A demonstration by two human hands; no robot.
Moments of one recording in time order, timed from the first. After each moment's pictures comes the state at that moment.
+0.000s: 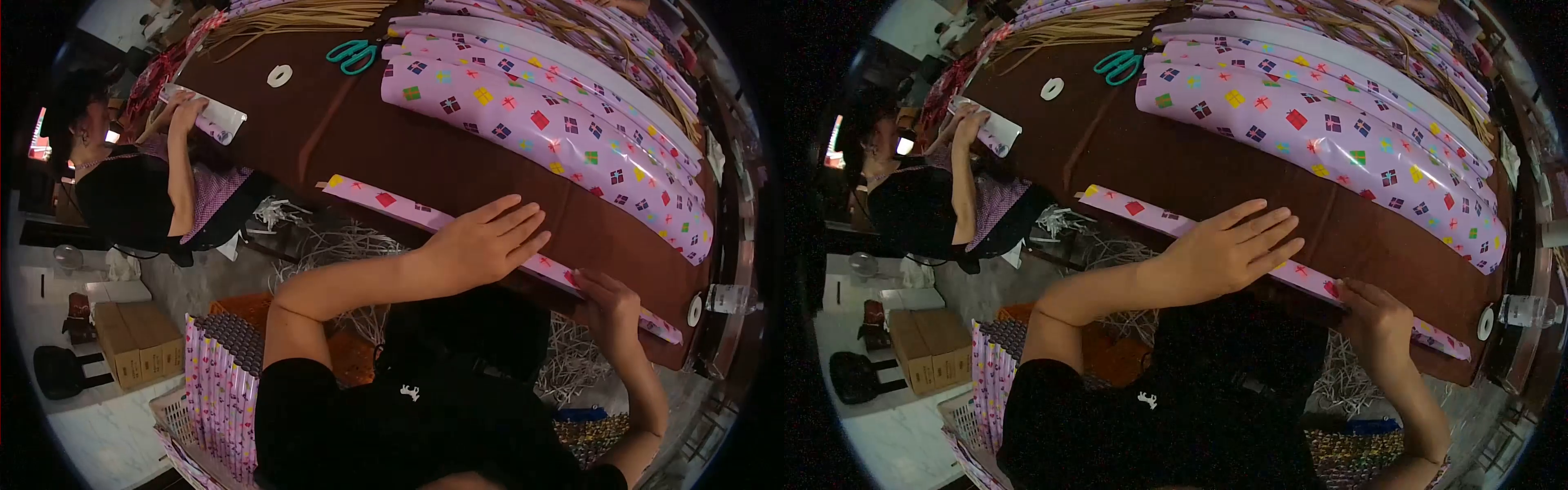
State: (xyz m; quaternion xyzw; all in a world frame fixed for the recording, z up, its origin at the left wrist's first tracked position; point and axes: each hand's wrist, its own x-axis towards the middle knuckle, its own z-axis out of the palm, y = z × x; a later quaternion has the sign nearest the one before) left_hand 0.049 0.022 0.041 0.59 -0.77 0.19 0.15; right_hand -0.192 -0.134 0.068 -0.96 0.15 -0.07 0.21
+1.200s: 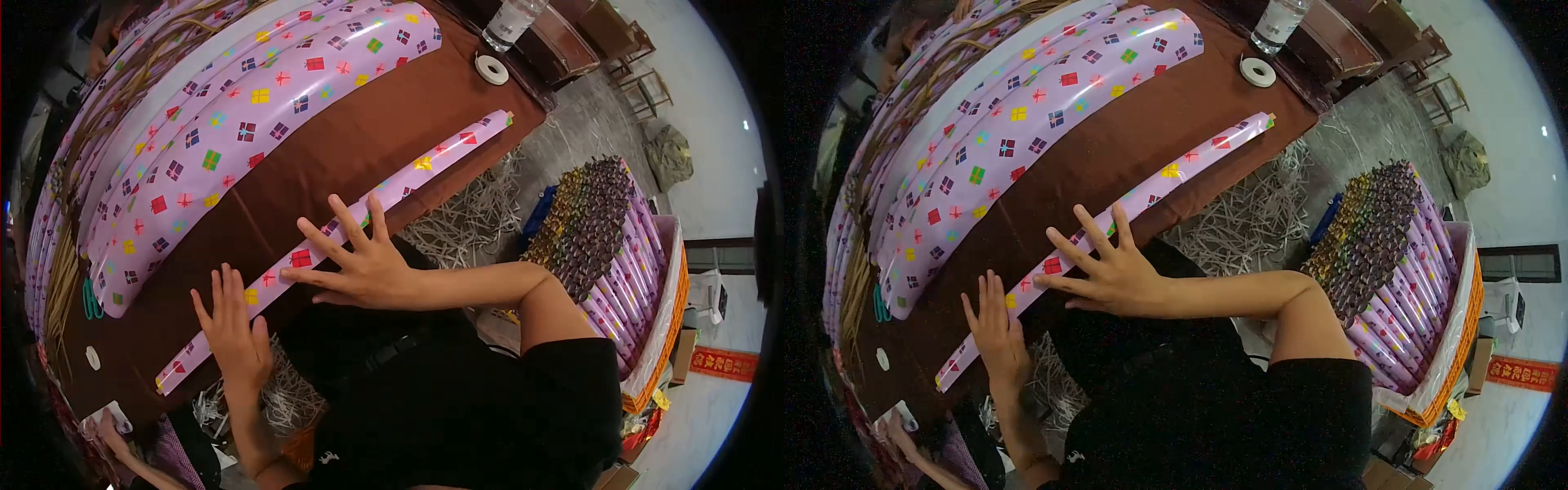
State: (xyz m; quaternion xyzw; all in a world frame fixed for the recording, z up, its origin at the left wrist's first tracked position) left_hand 0.041 0.017 0.024 0.62 -0.78 -0.02 0.11; right_hand -0.195 -0.069 -0.016 -0.92 0.30 -0.26 -0.01
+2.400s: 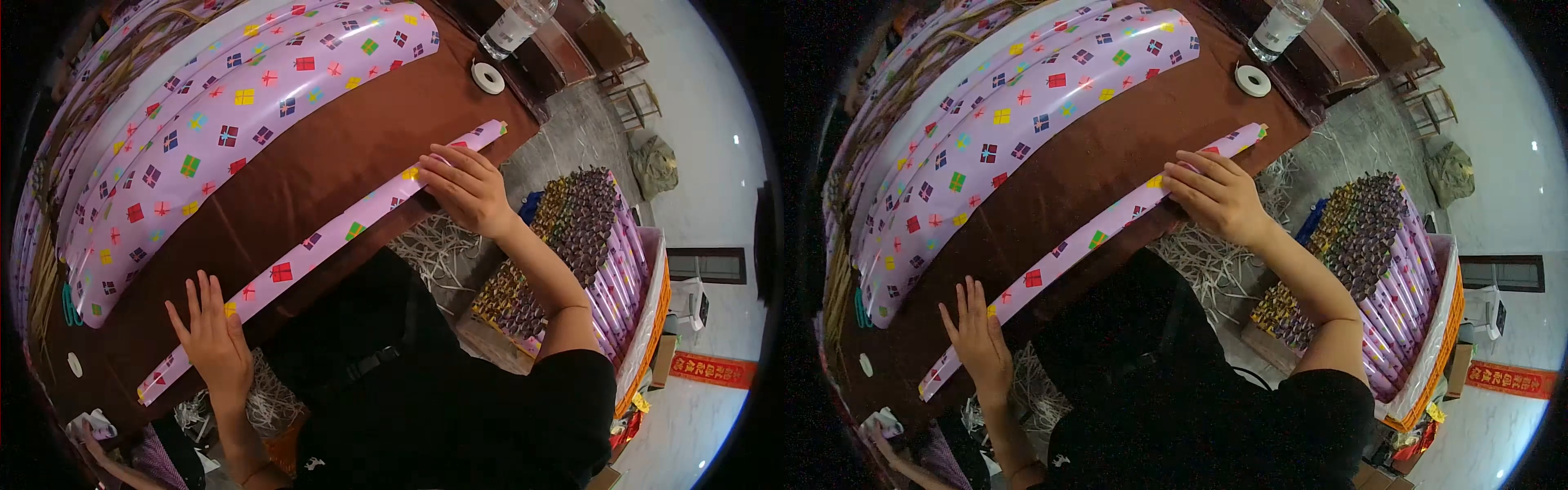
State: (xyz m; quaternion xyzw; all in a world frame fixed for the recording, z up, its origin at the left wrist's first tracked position) left_hand 0.037 0.009 0.013 0.68 -0.73 0.02 0.08; right_hand -0.348 -0.166 0.019 -0.92 0.25 -0.27 -0.10
